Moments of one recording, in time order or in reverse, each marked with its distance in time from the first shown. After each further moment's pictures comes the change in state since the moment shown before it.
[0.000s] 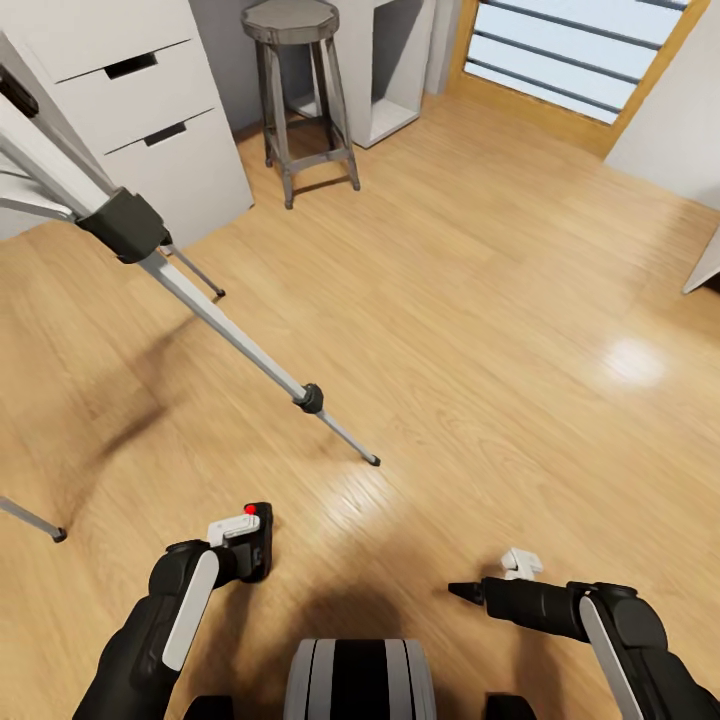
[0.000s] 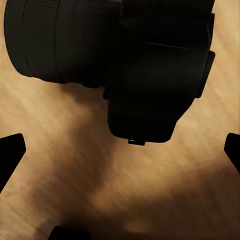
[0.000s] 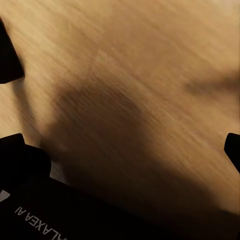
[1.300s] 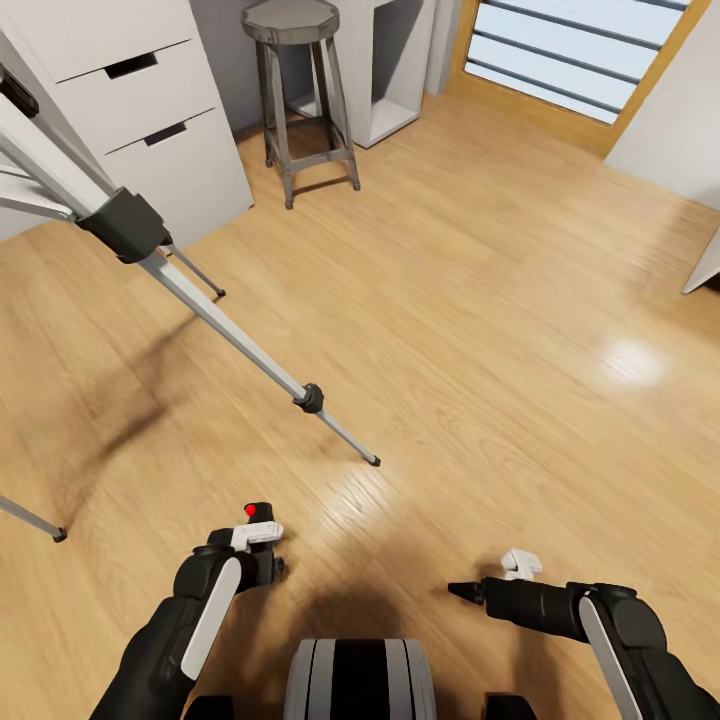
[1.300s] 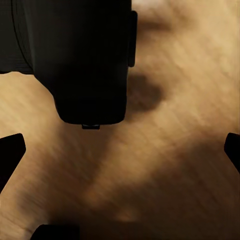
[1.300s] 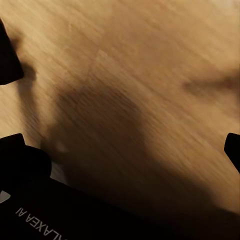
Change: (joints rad) left arm 0.000 -0.001 -0.123 0.030 0.000 0.002 -0.011; right arm 0.000 0.004 -0.004 0.003 -0.003 0.000 -0.005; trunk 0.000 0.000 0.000
